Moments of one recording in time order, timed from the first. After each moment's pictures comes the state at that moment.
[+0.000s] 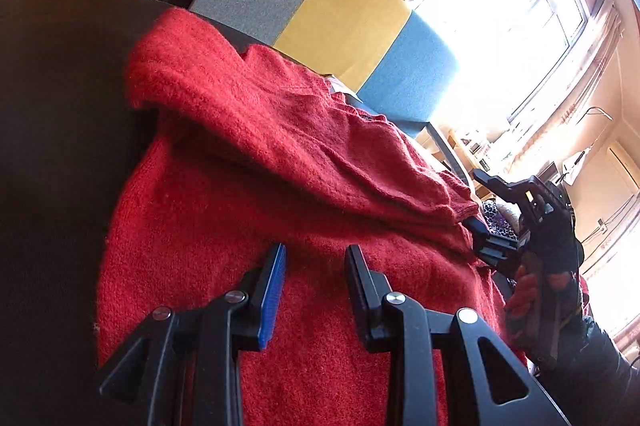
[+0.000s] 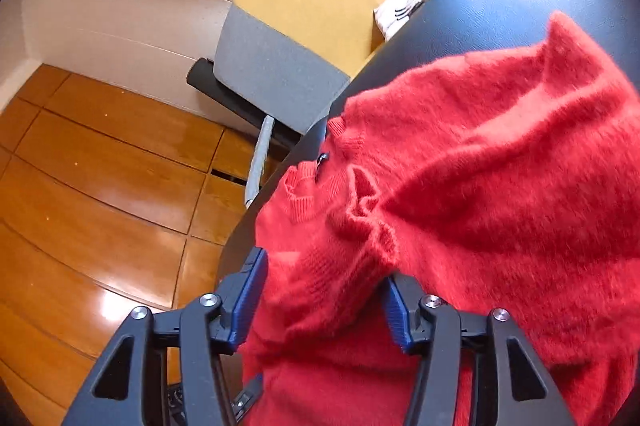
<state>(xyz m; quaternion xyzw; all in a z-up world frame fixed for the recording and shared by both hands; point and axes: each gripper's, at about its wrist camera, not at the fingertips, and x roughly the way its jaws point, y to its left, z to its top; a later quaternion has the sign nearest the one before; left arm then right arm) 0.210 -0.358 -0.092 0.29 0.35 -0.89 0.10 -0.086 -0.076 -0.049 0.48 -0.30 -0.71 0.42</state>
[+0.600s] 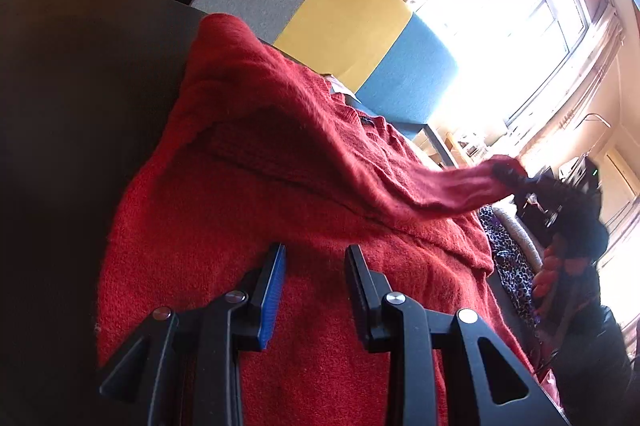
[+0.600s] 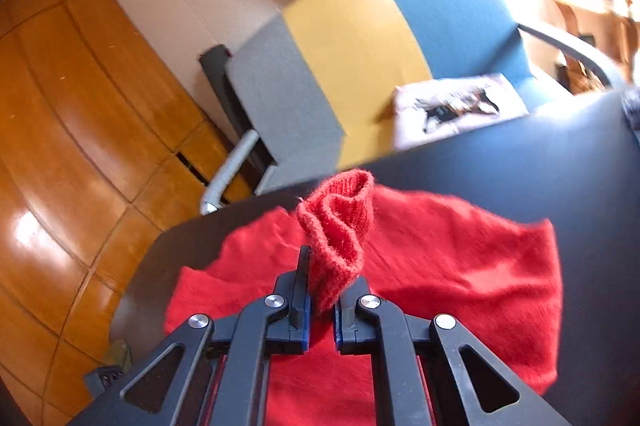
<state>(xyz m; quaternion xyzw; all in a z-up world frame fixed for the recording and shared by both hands) 0.209 -0.363 -0.093 0.29 0.37 -0.88 0.09 -0.082 -0.071 0.027 0.39 -0.14 -0.82 0.39</state>
